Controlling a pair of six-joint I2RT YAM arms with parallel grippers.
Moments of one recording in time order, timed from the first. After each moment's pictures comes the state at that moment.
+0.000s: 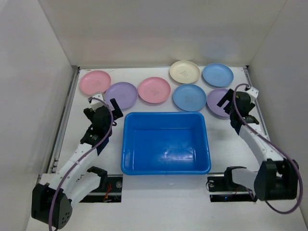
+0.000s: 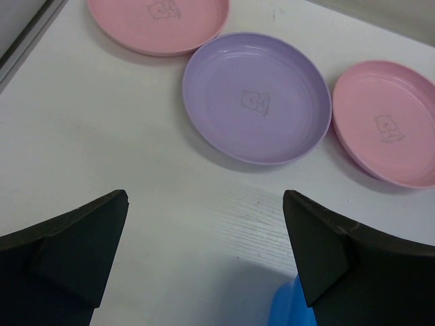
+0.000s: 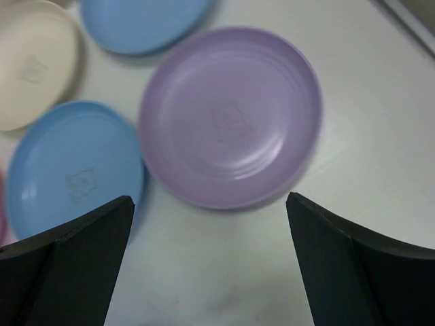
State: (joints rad) left arm -0.35 0.89 0.55 -0.03 -0.54 -0.38; right arm 0.07 1.10 0.74 -0.09 0.37 0.48
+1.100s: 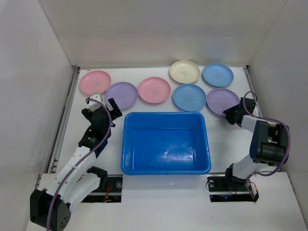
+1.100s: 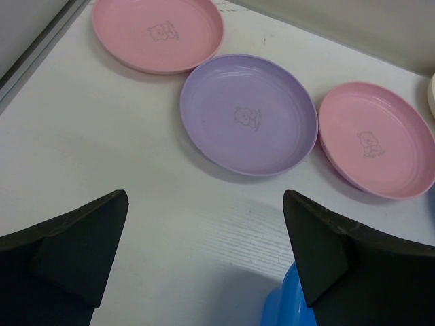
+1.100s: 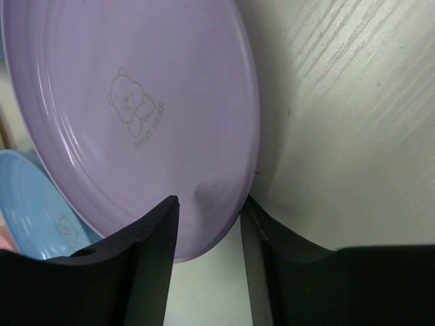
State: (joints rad) left arm -0.36 0.82 0.55 -0.04 -0.56 -0.38; right arm -0.23 1.57 0.72 0.04 -0.01 0.92
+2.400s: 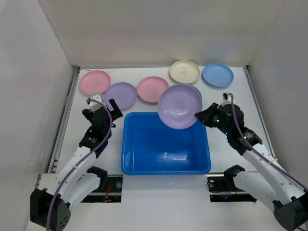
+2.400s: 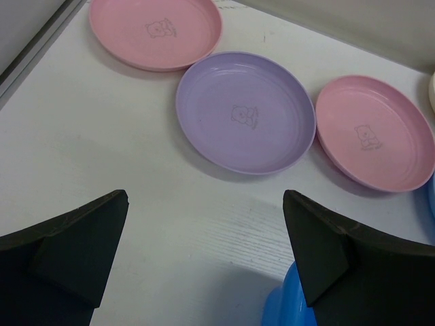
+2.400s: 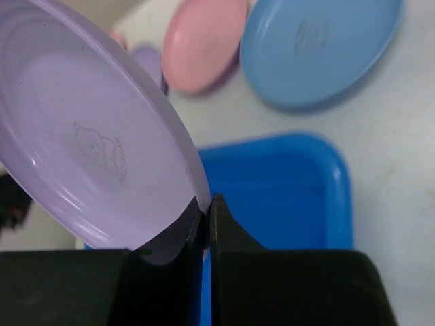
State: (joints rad) left arm -0.37 0.82 0.54 -0.02 -0.57 -0.38; right arm 0.38 0.81 0.73 -0.26 0.01 0.78
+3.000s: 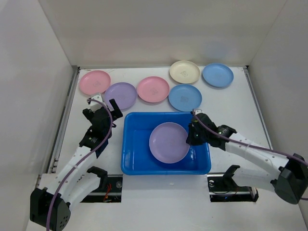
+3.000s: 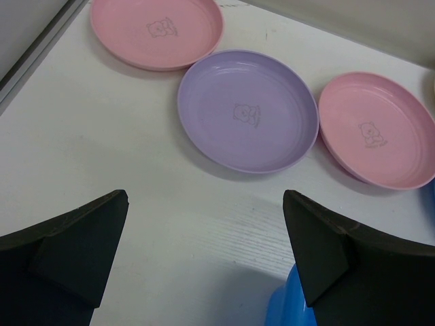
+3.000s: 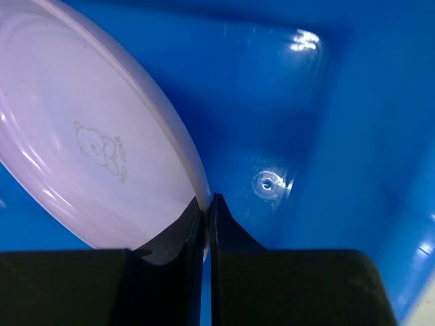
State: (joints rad) left arm -0.37 0.83 0.54 -0.02 -0.57 -0.36; right arm 0.74 1.08 0.74 -0.58 0.10 0.61
